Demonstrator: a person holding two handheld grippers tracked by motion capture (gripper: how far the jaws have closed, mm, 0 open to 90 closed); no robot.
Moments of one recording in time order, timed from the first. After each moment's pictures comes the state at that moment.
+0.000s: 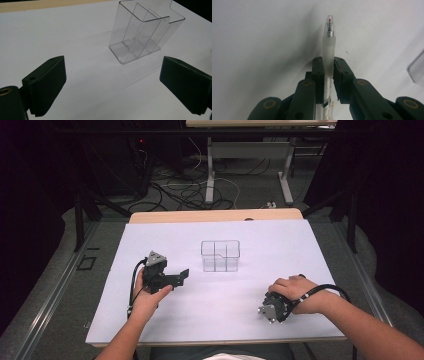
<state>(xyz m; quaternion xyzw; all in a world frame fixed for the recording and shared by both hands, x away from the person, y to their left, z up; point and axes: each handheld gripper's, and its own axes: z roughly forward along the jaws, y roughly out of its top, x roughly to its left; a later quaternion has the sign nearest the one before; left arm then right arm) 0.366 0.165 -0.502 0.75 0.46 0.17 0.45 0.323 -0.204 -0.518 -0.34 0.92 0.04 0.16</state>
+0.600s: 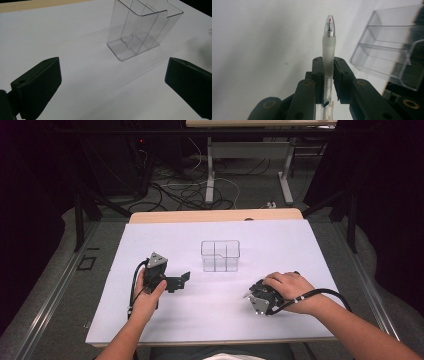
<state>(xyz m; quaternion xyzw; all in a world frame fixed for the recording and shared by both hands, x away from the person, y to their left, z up) 0.365 0.164 -0.506 0.76 0.44 0.17 0.45 0.328 -0.183 -0.503 -0.27 0.91 0.10 0.31</state>
